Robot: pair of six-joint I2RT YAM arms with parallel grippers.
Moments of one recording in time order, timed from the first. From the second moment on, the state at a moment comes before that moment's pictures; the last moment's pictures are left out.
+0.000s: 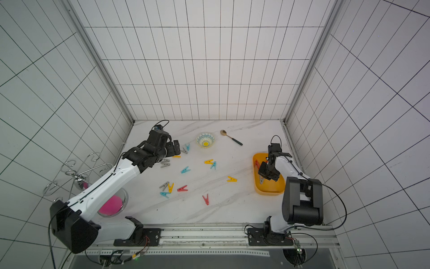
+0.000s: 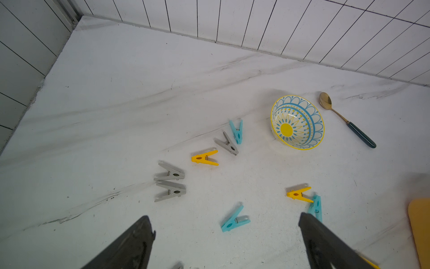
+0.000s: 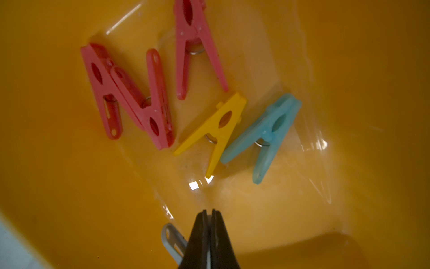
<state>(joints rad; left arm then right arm) -0.48 1.31 1.19 -0.66 -0.29 -0.53 0.02 1.53 0.92 -0.77 -0.06 0.39</state>
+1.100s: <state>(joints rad) -0.48 1.35 1.21 -0.69 -0.33 -0.50 0.53 1.49 1.07 -0.87 -0.07 0.25</state>
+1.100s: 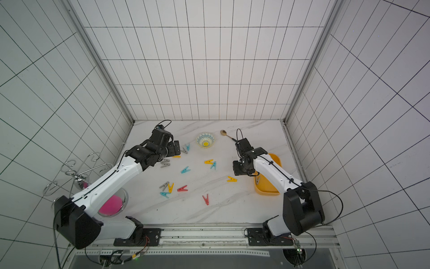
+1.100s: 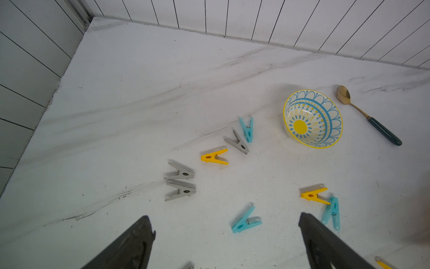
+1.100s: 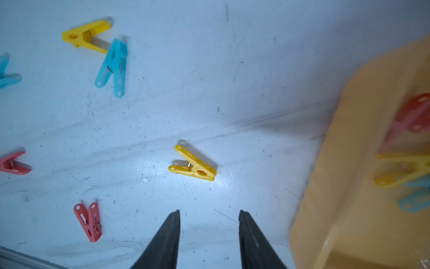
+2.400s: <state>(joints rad) -0.46 1.34 1.21 -0.71 -0.36 -0.50 0.62 1.79 1.11 -0.79 -0.03 0.05</state>
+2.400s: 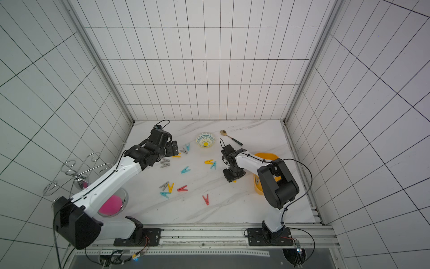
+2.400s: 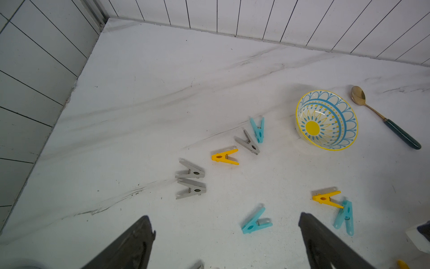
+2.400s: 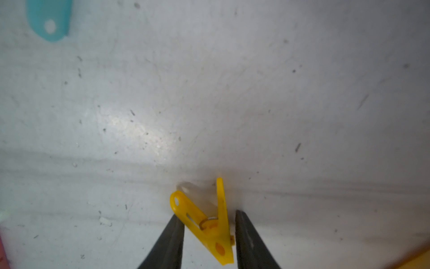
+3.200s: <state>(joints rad) -0.45 1.29 1.19 -0.71 -0.33 -0.50 0.03 1.31 0.98 -0.77 -0.05 0.32</state>
